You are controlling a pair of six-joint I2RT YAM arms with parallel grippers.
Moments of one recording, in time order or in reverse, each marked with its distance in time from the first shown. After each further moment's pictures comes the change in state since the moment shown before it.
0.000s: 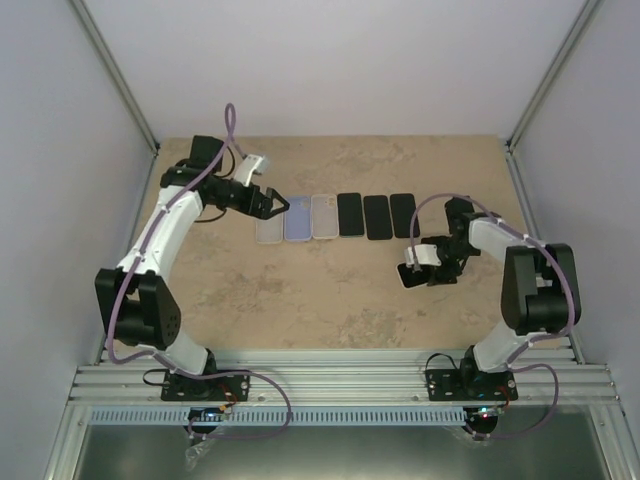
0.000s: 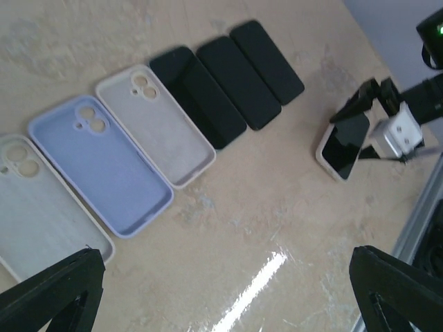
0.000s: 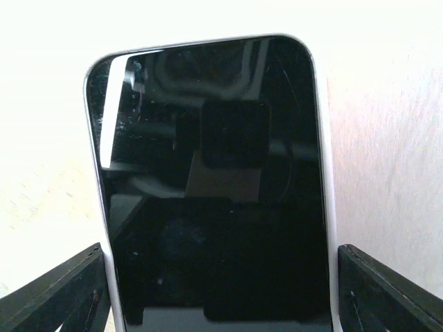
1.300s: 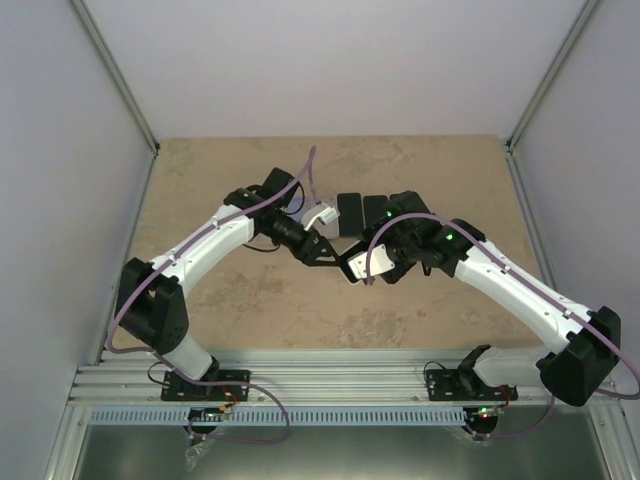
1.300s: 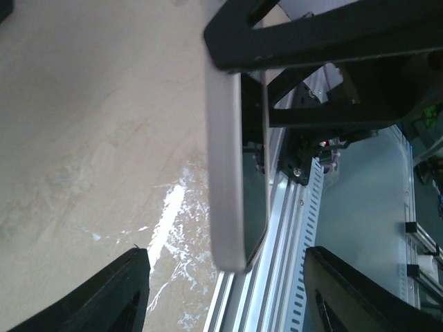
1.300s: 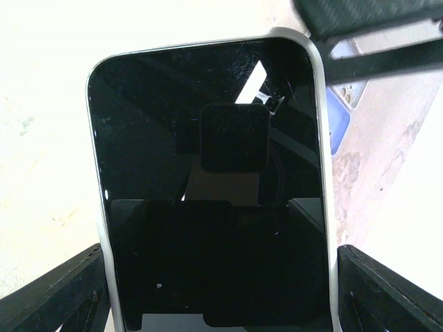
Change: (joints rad) left arm -0.396 0.007 -0.119 0.007 0.167 -0.019; right arm 0.645 -0.396 0.193 -0.066 0.166 0.167
